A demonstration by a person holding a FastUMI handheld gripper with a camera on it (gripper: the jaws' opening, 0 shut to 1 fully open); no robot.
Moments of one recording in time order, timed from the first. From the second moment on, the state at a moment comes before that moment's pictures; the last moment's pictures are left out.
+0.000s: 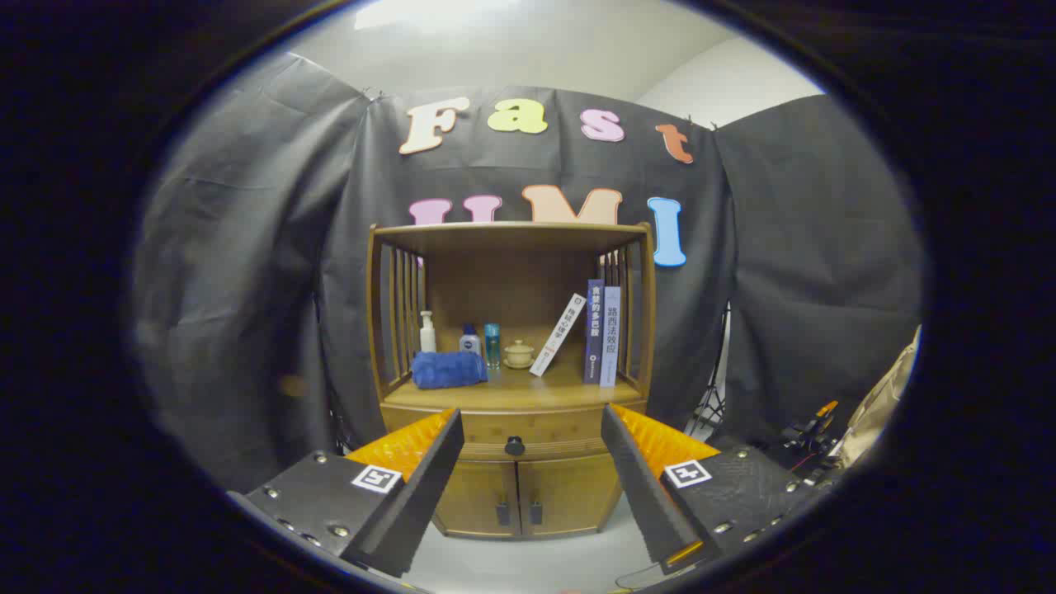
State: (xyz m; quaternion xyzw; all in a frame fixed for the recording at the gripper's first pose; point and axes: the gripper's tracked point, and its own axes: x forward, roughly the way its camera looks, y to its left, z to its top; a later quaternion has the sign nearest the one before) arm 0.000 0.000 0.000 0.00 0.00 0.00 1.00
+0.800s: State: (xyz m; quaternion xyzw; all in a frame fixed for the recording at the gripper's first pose) arm -0.006 0.013 0.015 0.01 -0.02 0.01 1.00
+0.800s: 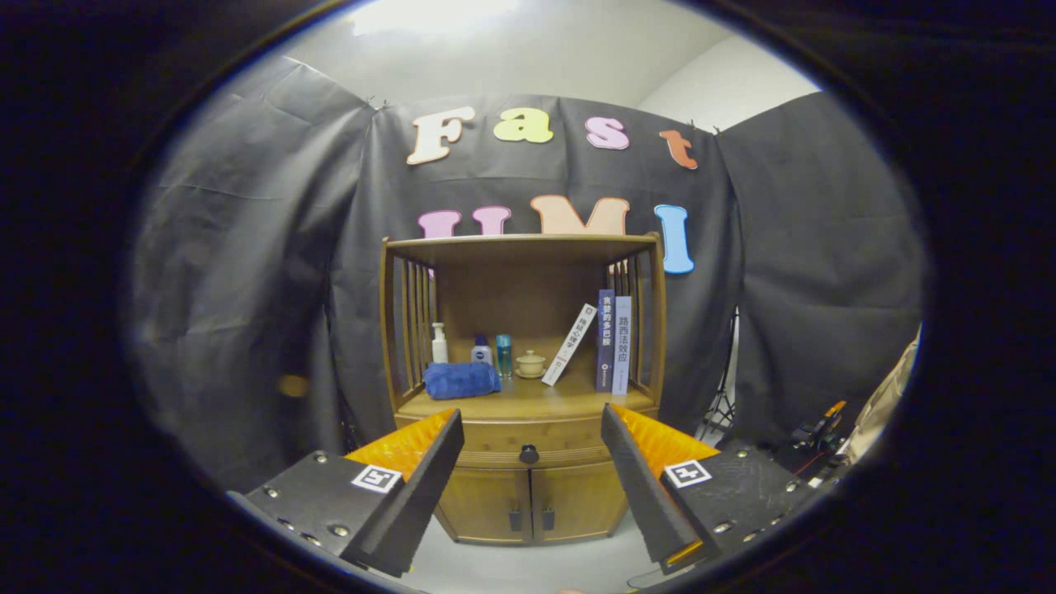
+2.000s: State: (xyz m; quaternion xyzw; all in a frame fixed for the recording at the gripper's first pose) arm 0.192 0.010 -0.120 0.04 0.06 0.04 1.00
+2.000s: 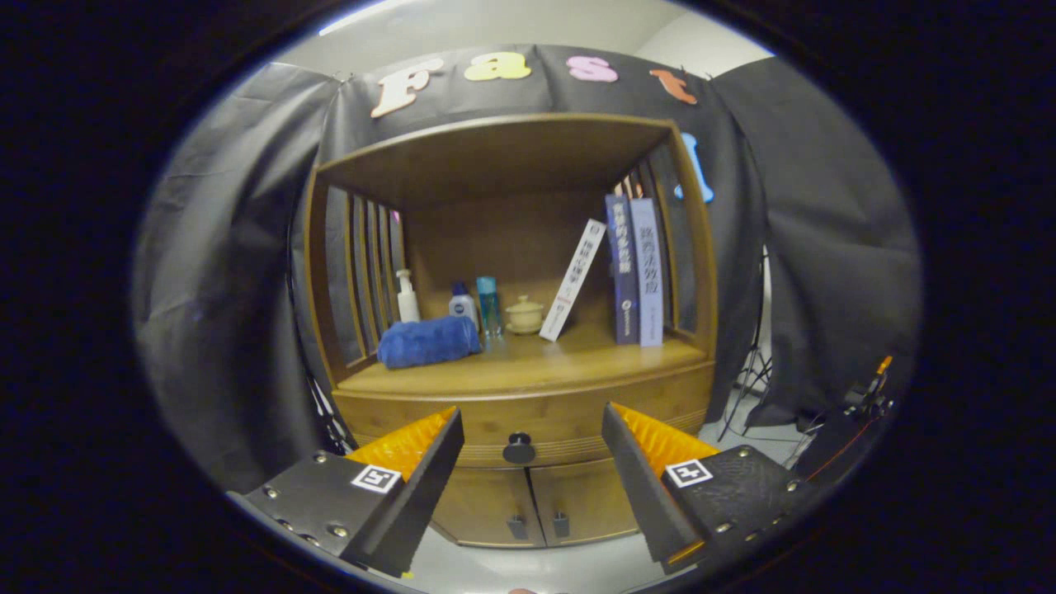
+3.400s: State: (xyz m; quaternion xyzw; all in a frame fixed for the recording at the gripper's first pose) arm 0.312 0.036 -0.235 0.04 0.12 0.03 0.99
